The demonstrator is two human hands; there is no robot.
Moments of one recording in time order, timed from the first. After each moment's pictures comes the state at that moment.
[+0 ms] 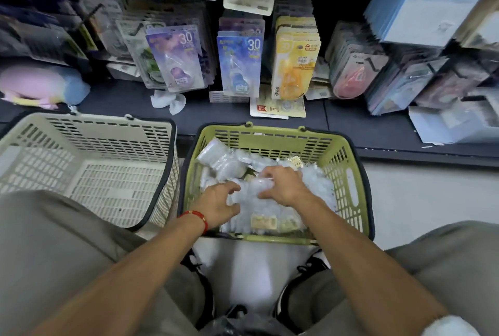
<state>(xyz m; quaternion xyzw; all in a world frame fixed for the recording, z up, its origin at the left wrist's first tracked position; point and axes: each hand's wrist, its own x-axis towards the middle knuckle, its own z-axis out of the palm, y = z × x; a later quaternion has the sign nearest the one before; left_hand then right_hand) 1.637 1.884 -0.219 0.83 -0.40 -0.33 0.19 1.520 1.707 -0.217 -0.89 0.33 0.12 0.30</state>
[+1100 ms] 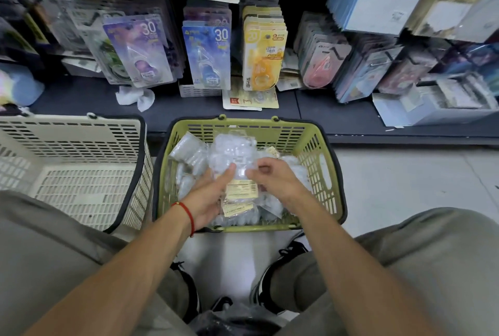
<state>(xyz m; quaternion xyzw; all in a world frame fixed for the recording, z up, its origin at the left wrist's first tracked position) 1.608 1.859 -0.217 0.56 -0.07 -0.59 0.57 1.477 1.723 -0.193 -0.62 0.43 -0.08 0.66</state>
